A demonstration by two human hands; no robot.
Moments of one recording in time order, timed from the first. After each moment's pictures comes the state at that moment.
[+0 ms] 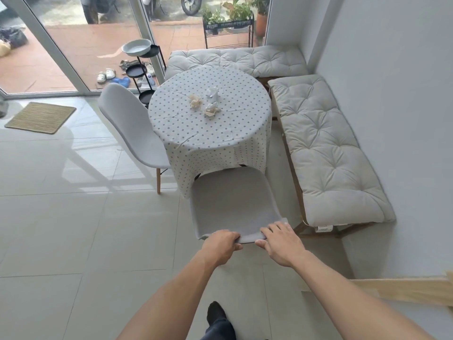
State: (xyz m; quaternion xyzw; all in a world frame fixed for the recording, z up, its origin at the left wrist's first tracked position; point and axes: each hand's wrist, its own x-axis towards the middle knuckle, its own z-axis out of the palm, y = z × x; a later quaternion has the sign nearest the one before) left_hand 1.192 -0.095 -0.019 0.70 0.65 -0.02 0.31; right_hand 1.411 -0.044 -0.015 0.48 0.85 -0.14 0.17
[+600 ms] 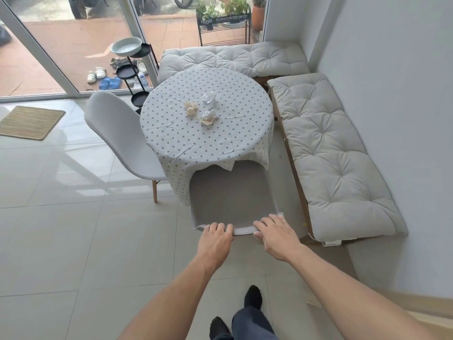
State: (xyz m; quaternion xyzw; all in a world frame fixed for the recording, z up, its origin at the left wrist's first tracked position) left_hand 1.150 -0.013 -0.040 0.73 0.66 -0.08 0.12; right_hand 1.365 0.053 -0.018 0.46 0.86 -0.16 0.15
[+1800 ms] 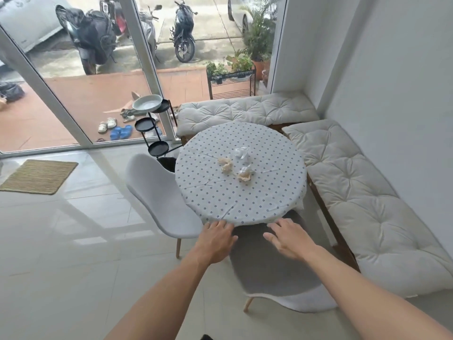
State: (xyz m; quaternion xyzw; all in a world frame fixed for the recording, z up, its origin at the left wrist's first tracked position) left_hand 0.902 0.156 0.051 0.77 0.62 -0.06 0.14; right_hand 1.160 0.198 0.054 0.54 0.82 -0.16 0.10
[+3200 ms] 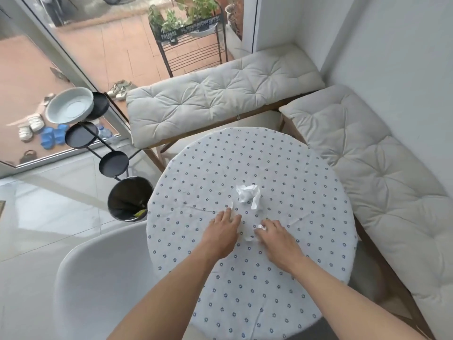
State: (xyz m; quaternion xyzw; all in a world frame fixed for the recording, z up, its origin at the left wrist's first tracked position) left_hand 0.815 0.587 -0.072 0.80 0.52 -0.16 0.25; right_hand 1.026 0.537 -0.076 0.59 0.77 -0.23 0.07
